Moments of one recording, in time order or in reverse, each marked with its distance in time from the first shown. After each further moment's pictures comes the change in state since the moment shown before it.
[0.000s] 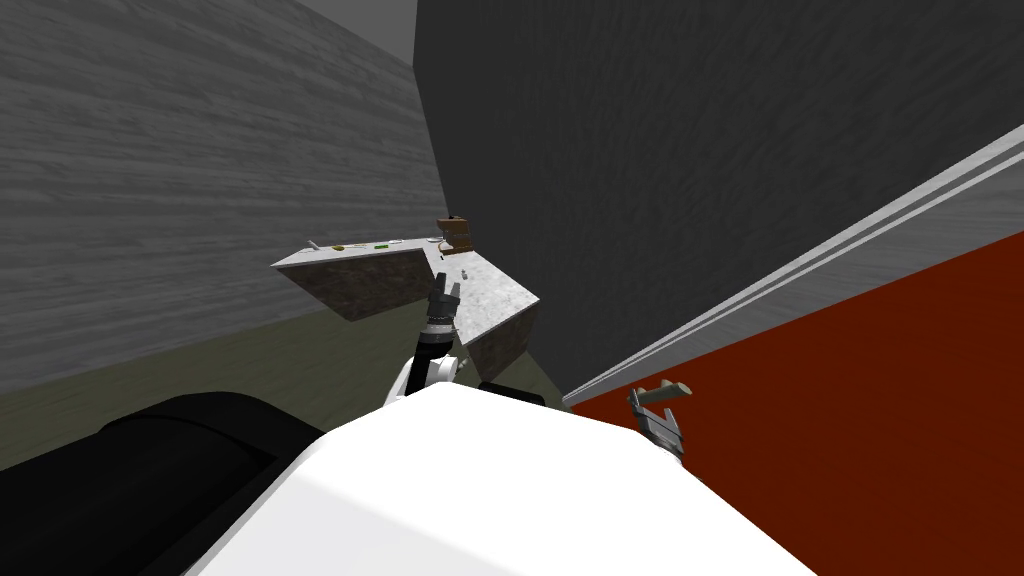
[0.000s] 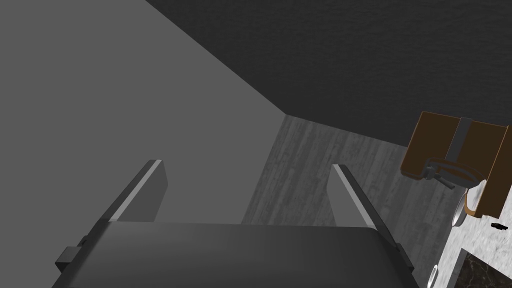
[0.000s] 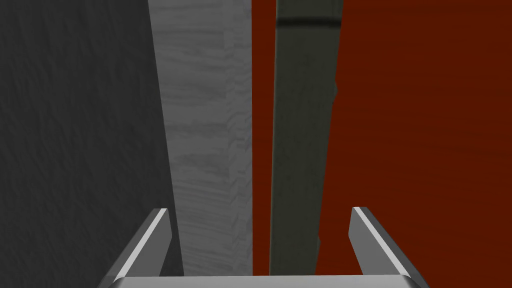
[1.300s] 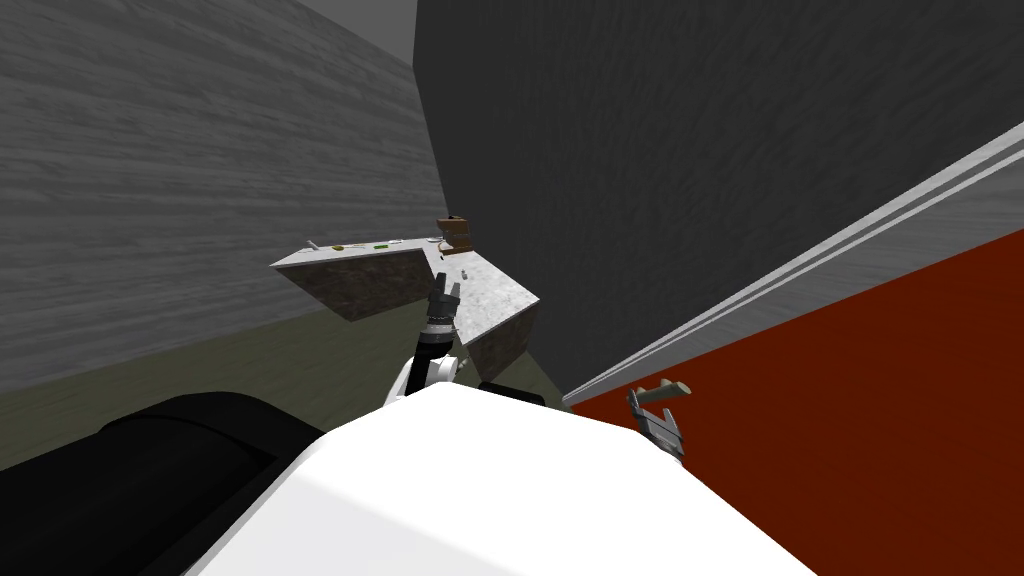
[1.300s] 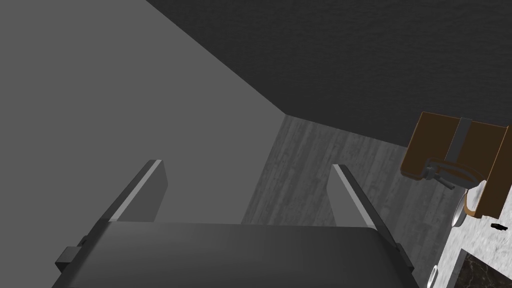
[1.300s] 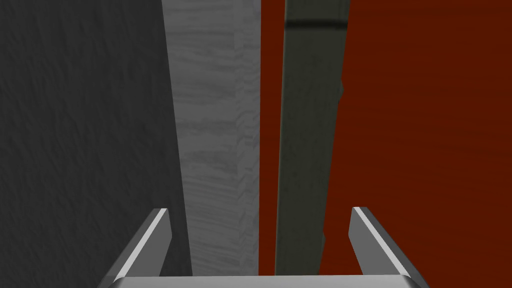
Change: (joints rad) arm 0.002 -0.008 0.019 0.016 0.015 -0.027 -0.019
